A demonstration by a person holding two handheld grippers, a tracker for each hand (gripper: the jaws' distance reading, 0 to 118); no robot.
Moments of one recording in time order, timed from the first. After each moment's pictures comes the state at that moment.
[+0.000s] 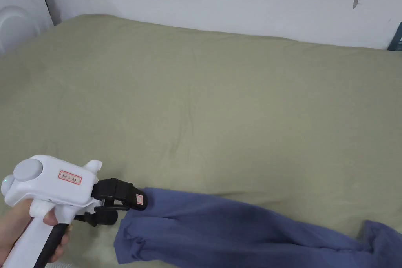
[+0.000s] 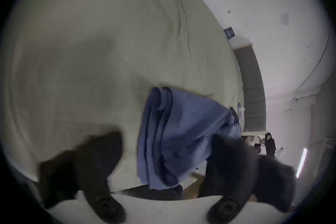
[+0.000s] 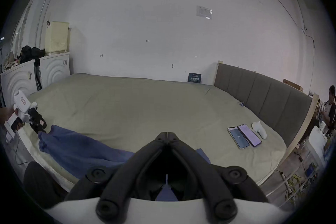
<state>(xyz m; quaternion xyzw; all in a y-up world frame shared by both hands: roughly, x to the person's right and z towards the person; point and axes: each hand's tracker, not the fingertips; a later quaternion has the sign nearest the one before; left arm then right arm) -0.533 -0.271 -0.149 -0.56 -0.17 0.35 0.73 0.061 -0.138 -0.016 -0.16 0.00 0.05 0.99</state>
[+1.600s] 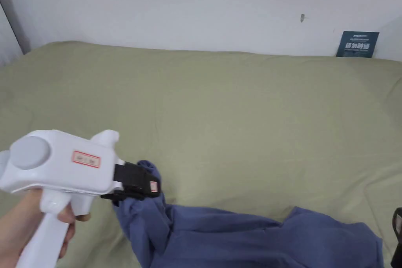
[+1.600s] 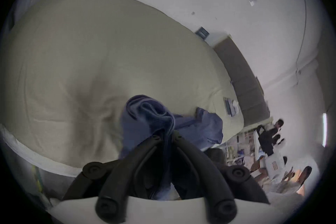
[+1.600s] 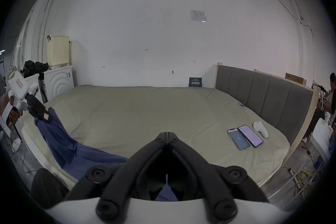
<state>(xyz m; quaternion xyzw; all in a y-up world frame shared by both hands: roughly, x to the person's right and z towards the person) -0.366 -0.119 -0.125 -0.49 -0.18 0.22 0.82 0.085 -0.112 0.006 -0.14 0.02 0.01 0.99</state>
